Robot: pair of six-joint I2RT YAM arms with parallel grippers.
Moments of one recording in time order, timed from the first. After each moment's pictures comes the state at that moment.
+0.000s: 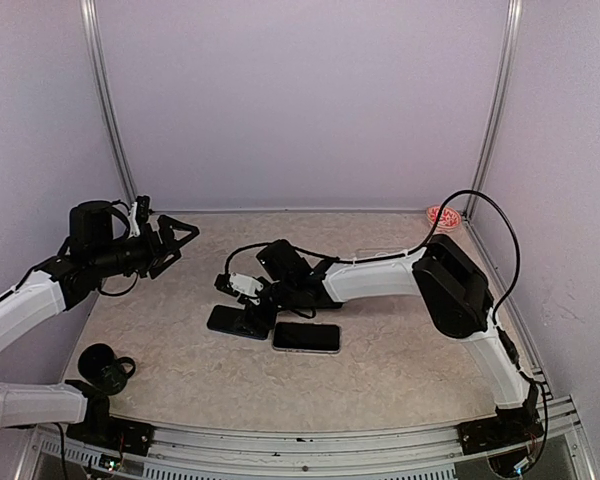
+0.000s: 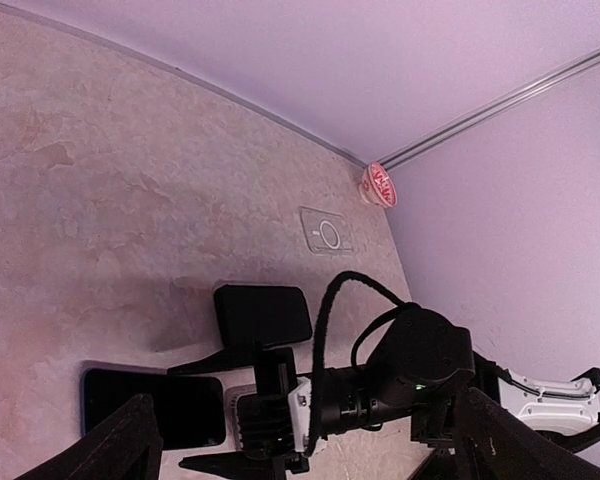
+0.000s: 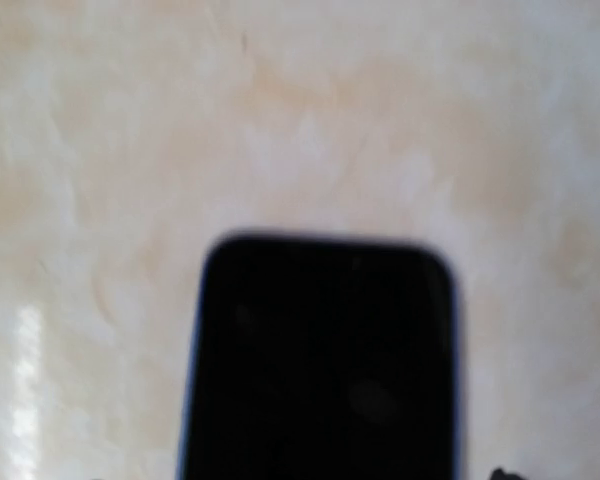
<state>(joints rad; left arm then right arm) -0.28 1.02 0.74 -0.07 0.45 -0.75 0.99 2.39 1.79 -0.11 -0.35 -0.36</state>
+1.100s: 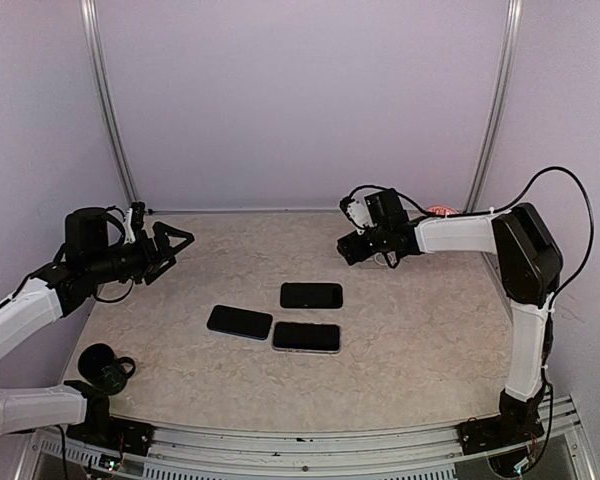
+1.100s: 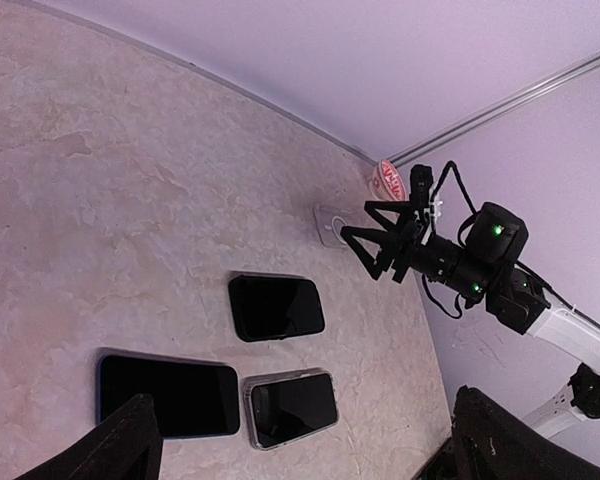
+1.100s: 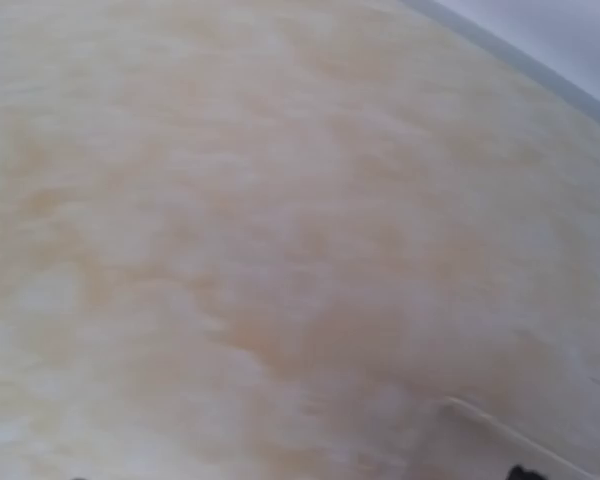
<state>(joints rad) -0.25 0.97 0.69 -0.09 0.46 -0.73 0.56 2.03 1.42 -0.04 0.05 -0.13</state>
